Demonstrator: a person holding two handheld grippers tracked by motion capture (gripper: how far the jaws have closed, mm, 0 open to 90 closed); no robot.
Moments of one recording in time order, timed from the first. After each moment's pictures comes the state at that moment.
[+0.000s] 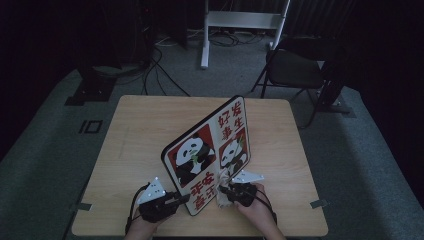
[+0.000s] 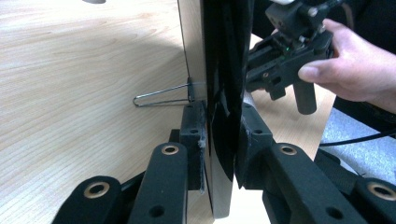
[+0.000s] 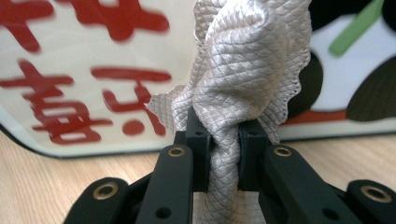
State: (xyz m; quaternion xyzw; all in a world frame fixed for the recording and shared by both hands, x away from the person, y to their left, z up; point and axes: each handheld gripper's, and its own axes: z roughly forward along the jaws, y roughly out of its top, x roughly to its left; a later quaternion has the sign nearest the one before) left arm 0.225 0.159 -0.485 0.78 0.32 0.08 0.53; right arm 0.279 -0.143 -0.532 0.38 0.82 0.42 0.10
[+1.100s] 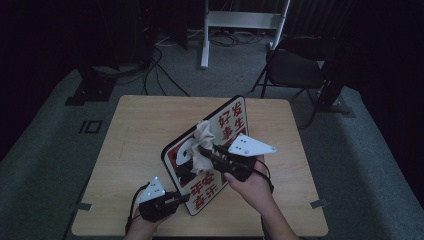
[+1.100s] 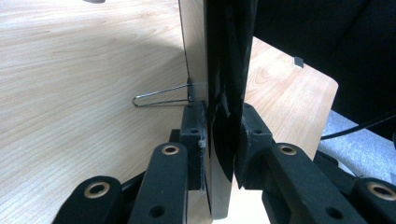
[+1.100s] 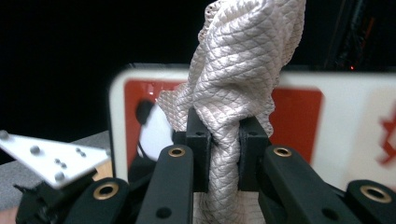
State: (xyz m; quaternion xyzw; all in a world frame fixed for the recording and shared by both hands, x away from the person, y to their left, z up) left arm 0.226 0.160 -0.486 0.78 0.32 0.08 0.53; right arm 0.273 -0.100 -0.343 0.24 0.74 0.61 0.17
